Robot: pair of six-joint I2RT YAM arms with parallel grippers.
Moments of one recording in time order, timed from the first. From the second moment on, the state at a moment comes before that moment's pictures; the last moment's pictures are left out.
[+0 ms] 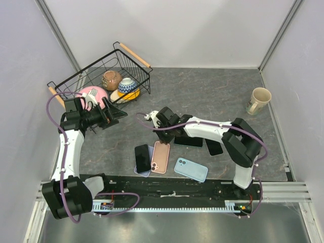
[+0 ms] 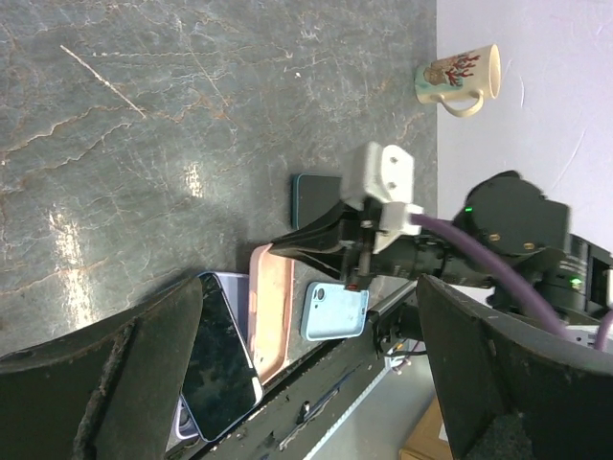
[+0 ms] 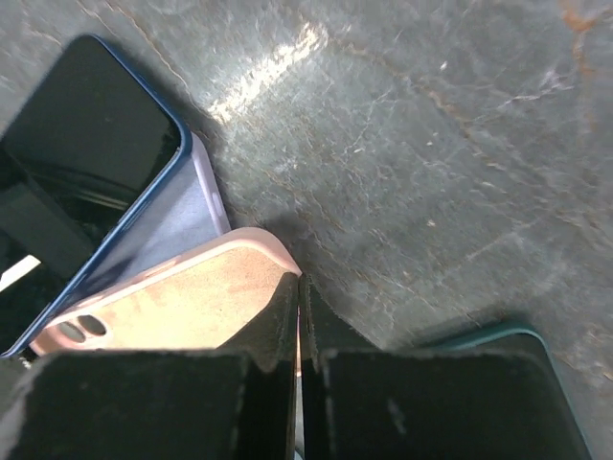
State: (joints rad) left arm 0.22 1.09 0.88 -0.54 0.90 -0.43; right arm 0.89 1.87 1.22 -0.35 -0.15 0.05
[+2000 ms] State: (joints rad) left arm -0.19 1.23 0.95 -0.55 0.57 -0.42; right arm 0.42 1.95 1.33 -0.27 -0.08 0.35
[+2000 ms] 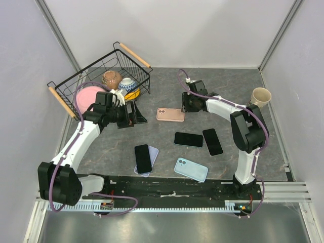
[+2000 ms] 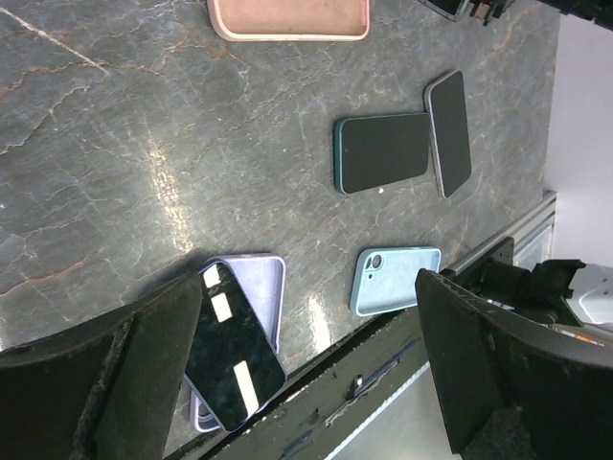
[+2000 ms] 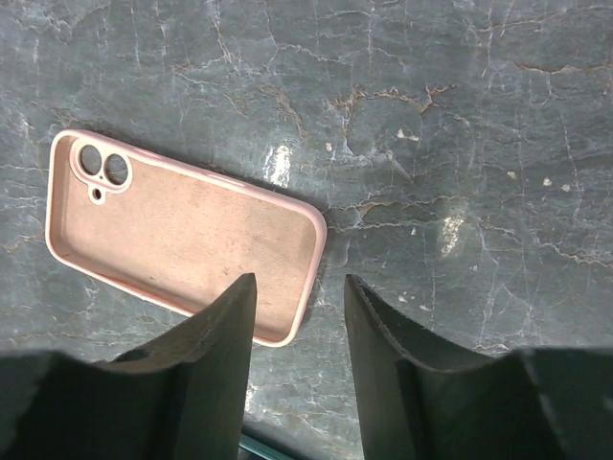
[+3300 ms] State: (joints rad) left arm -0.49 1.46 0.97 -0.55 0.43 -0.42; right arm 0.49 1.36 0.95 -0.46 0.02 0.37
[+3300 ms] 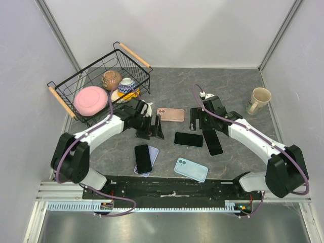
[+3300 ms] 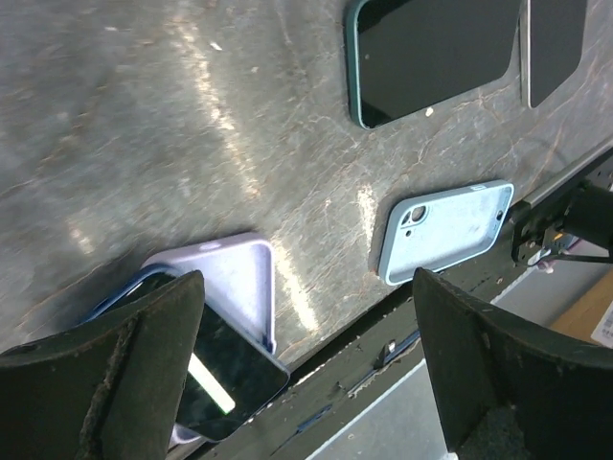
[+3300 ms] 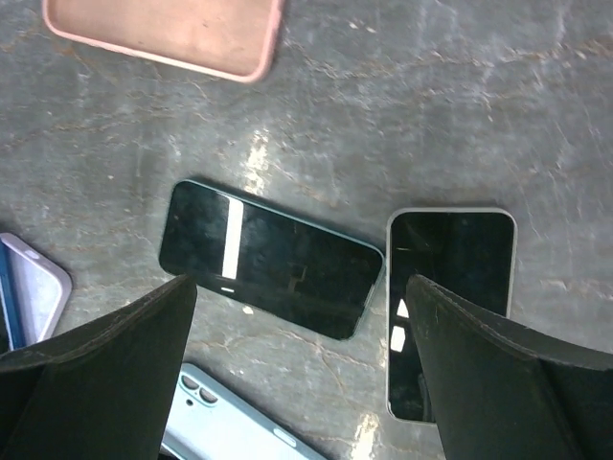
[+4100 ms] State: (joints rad) left arm -0.65 1.68 1.10 -0.35 0.45 -0.53; right arm 0.38 1.31 0.86 -0.55 -0.08 0.45
